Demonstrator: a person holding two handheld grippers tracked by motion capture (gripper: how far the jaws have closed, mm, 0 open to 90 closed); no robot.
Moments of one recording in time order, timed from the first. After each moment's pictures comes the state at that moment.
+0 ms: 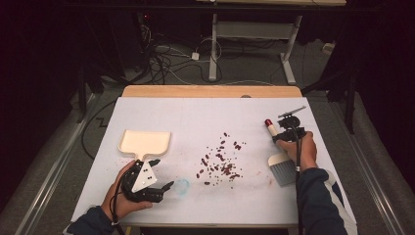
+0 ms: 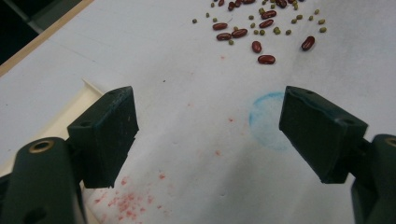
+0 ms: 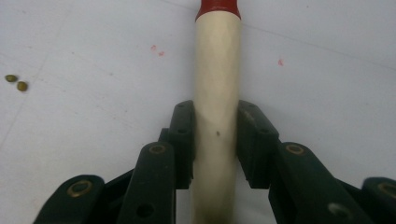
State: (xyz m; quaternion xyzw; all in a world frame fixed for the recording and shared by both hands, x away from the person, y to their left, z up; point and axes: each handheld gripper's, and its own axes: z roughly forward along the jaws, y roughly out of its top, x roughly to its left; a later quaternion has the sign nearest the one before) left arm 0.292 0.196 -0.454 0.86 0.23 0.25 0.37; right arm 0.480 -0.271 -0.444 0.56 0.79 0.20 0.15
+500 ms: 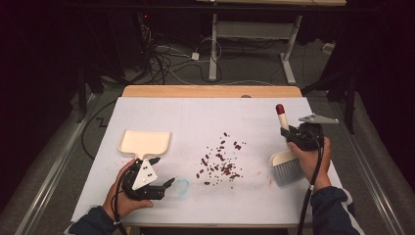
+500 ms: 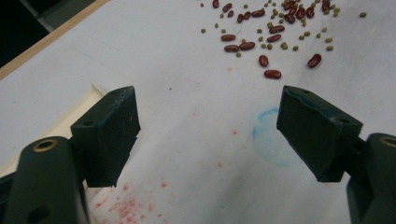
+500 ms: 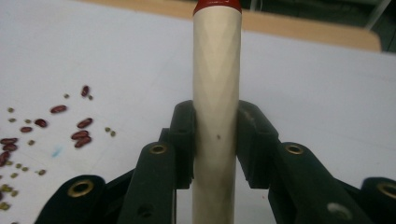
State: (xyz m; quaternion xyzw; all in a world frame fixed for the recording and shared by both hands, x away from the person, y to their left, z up) left arm 0.294 0.189 -0.449 0.85 0.26 0.25 0.39; right arm 0.411 -0.290 -0.402 0.49 0.74 0.38 0.26
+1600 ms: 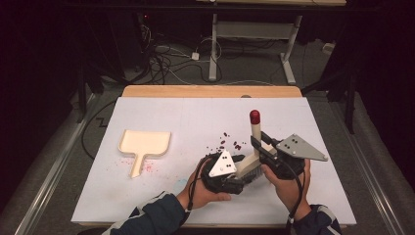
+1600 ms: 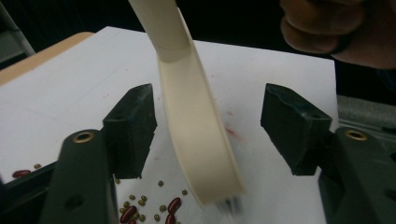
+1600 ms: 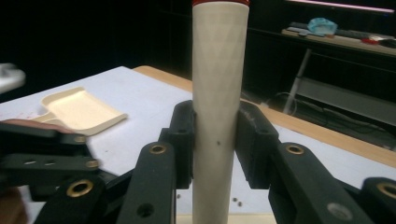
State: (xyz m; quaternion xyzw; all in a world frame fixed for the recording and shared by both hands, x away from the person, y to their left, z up) left arm 0.317 0.009 -0.416 0.83 0.16 0.12 0.53; right arm 0.308 -0.192 -0.359 0.34 0.72 0.52 0.32
